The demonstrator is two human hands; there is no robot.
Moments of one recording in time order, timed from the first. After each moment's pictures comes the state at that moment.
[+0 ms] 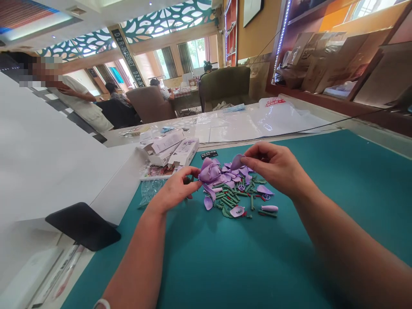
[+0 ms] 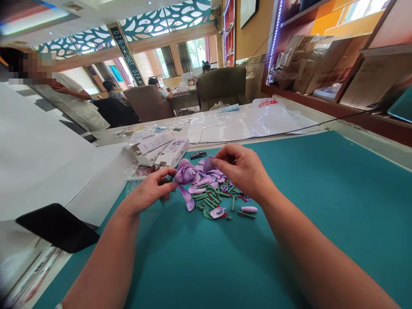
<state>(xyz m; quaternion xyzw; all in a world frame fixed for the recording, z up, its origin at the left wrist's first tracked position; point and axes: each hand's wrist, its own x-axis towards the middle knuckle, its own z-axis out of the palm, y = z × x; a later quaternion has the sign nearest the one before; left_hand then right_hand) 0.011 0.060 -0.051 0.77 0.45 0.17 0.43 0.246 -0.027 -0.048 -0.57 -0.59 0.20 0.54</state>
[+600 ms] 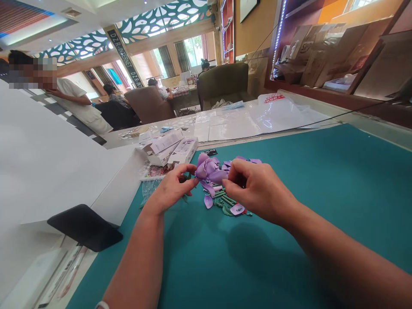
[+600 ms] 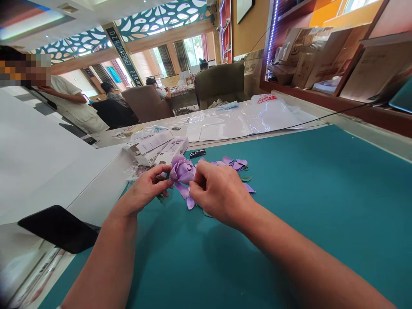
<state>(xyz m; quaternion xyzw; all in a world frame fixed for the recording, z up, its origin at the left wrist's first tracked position) 0.010 0.058 -0.047 0.77 0.44 0.21 0.41 0.199 -0.048 -0.038 -0.63 -0.65 0.11 0.41</state>
